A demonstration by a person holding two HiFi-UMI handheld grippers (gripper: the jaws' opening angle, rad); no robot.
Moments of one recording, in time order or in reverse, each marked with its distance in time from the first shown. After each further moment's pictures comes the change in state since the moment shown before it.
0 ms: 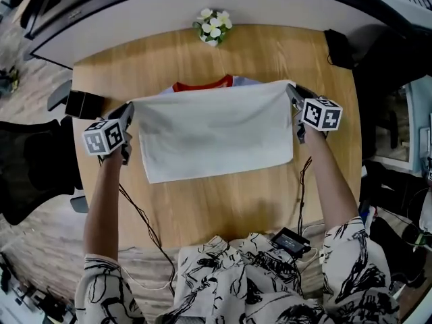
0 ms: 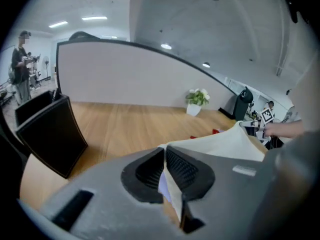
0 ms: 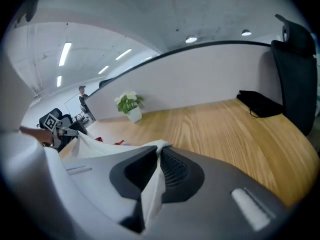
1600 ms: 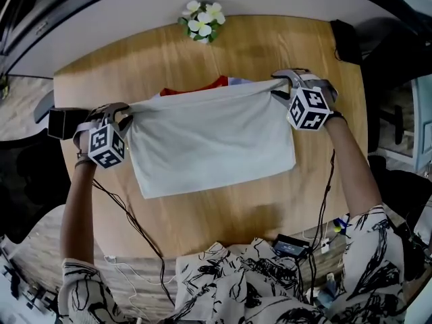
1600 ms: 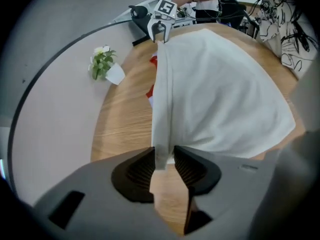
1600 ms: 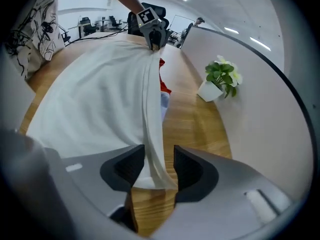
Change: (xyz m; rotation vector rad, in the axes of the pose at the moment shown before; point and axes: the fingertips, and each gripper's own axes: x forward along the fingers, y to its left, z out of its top) left arm 0.060 -0.012 -0.044 1.353 0.494 -0.135; right arm 0.063 0.033 -0.035 -1.412 0.453 0.267
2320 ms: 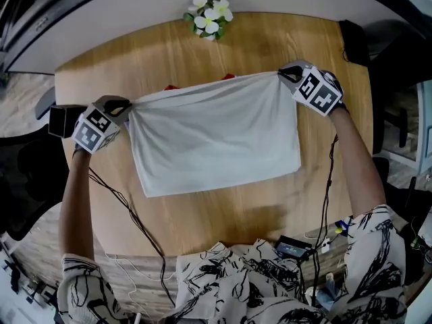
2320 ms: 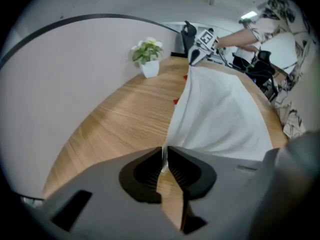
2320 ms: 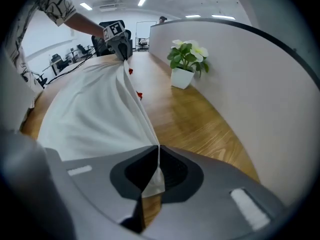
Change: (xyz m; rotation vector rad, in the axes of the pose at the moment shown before) left arm -0.003 0.027 -0.003 -0.498 -0.181 -0.162; right arm 0.012 -0.032 -0.012 0.401 -0.051 0.055
